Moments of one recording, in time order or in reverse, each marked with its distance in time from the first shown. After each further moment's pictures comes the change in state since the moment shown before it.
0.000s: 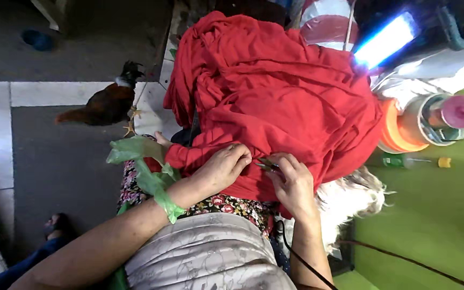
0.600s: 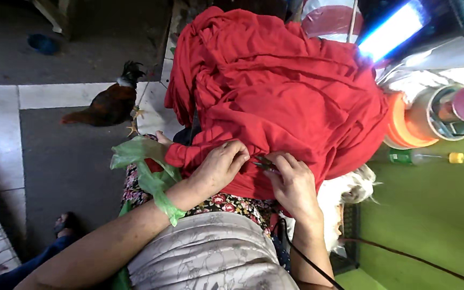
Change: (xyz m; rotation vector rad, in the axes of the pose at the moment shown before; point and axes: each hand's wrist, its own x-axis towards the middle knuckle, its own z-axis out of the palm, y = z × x) left_hand -0.004 0.002 0.003 0.027 0.111 -0.049; right_hand 0.002 -0.012 -0.004 -0.044 -0.052 -0.011
